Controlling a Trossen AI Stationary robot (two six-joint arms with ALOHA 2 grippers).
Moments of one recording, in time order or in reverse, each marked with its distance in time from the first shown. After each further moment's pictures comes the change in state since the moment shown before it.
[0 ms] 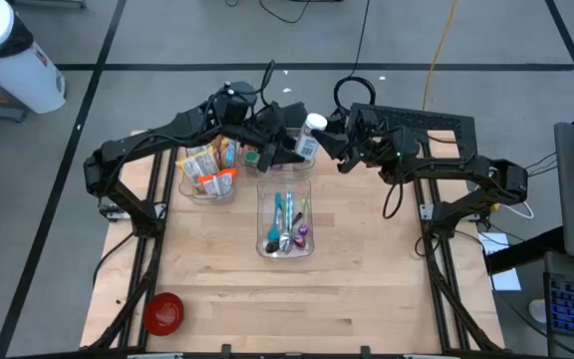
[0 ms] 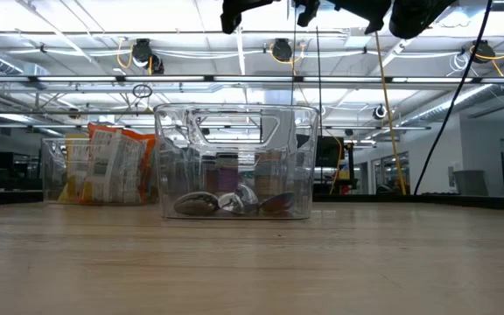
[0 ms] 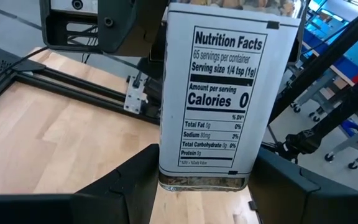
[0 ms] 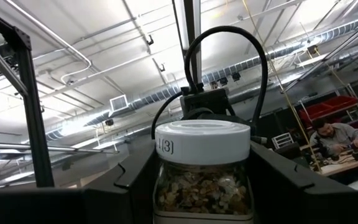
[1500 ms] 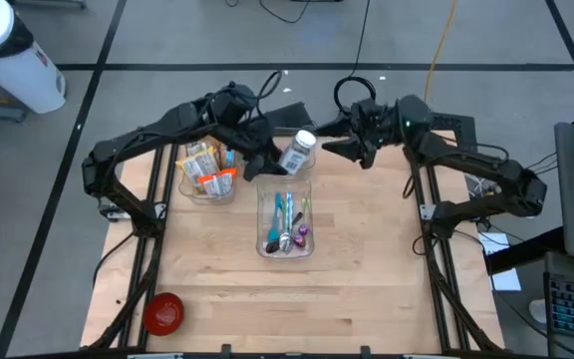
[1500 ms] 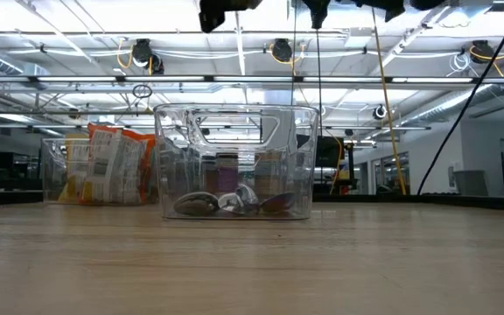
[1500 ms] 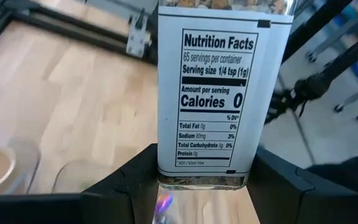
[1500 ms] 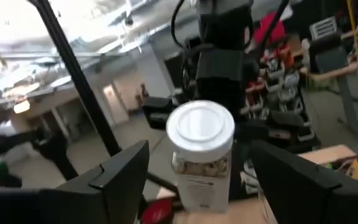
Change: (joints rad) left arm -0.002 -0.011 0.089 -0.400 -0.005 0.171; right arm -0.197 -0.179 0.131 -0.641 -0.476 0.011
